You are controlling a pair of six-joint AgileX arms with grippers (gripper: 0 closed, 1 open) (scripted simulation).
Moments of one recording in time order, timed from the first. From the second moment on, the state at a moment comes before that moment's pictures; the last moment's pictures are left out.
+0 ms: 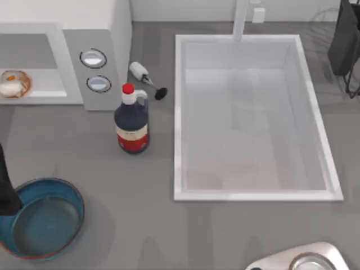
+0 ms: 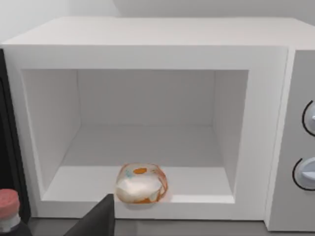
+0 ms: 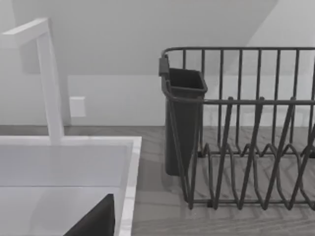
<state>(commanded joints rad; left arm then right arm) 0.00 0.00 0.00 0.00 0.00 0.00 0.00 0.00 0.00 0.00 0.00 0.00</state>
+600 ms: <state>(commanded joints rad) 0.02 0.27 0.10 0.13 0.02 0.01 0.00 0.00 0.00 0.00 0.00 0.00</state>
